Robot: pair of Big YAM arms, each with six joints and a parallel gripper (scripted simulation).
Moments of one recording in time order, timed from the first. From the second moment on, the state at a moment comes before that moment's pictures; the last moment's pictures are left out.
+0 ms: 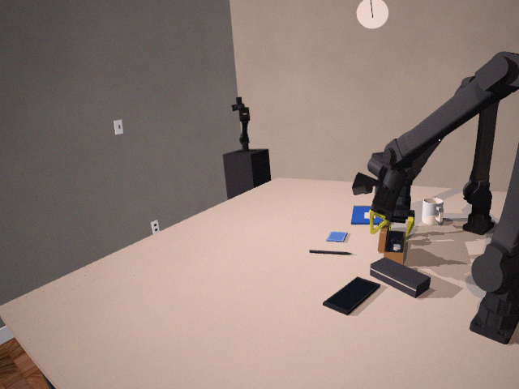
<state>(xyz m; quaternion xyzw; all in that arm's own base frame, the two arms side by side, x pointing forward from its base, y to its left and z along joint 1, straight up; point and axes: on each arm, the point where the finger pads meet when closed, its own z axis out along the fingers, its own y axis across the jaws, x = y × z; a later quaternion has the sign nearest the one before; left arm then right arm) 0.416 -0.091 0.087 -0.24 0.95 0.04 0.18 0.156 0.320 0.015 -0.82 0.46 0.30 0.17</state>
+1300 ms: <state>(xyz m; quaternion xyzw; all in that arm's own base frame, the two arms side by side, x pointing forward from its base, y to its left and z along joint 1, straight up) 0.368 -0.116 0.071 -0.23 0.96 0.04 0.17 0.156 0.320 0.015 -0.82 0.46 0.30 0.17</state>
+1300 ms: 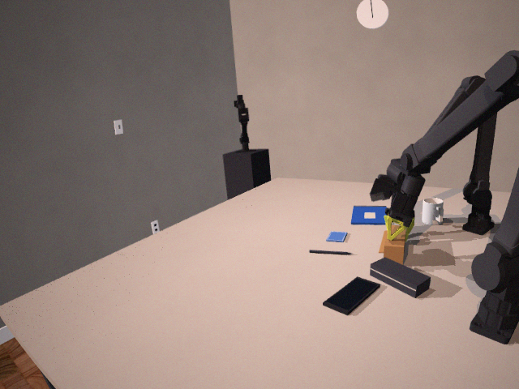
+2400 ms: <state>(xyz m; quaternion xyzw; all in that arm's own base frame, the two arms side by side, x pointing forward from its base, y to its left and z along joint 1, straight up) 0.341 -0.131 0.145 -0.23 0.96 0.04 0.17 0.156 0.320 0.015 -0.82 0.46 0.30 0.17</state>
